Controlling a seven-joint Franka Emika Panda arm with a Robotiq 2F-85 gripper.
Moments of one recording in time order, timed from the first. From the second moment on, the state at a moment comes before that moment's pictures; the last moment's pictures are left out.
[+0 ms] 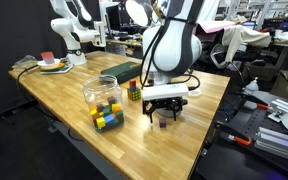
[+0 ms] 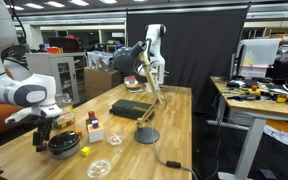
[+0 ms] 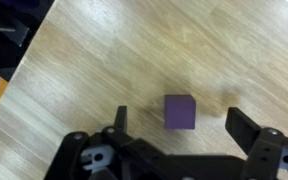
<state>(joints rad) 0.45 0.53 0.06 -2.41 0.20 2.80 1.01</state>
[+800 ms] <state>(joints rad) 0.45 0.53 0.06 -2.41 0.20 2.79 1.01</state>
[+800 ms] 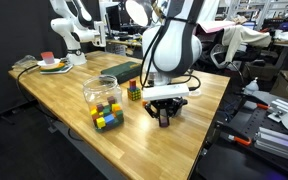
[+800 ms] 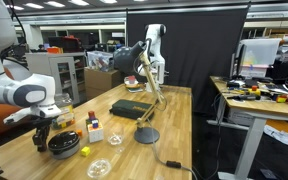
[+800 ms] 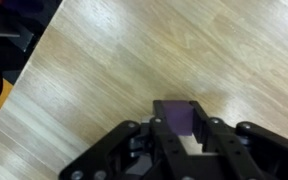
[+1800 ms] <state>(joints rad) 0.49 0.04 0.09 -2.57 -0.03 2.66 1.28</state>
